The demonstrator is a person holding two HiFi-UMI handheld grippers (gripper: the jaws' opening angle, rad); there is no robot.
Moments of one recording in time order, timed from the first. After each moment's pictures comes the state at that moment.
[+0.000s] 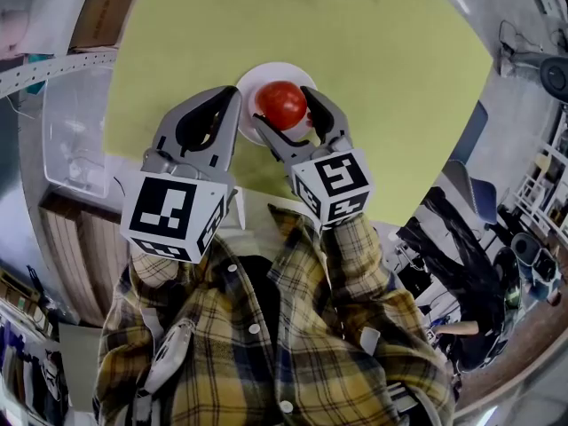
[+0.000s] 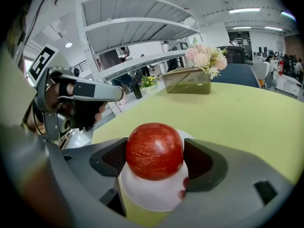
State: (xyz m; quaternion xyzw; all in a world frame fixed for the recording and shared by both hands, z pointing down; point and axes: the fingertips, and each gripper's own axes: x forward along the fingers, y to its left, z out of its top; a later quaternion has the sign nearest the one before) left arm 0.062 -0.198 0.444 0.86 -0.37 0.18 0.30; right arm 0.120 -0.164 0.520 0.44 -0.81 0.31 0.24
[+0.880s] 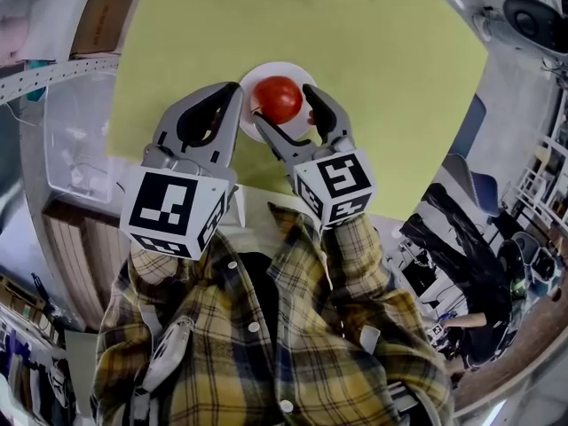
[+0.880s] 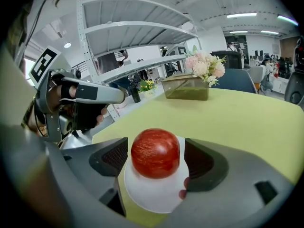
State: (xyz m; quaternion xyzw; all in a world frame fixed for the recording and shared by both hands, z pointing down) left arm 0.066 -0.199 0.427 0.87 -0.35 0.18 0.29; right arm 0.123 -0.164 0.498 0.46 -0.81 0.29 0.22
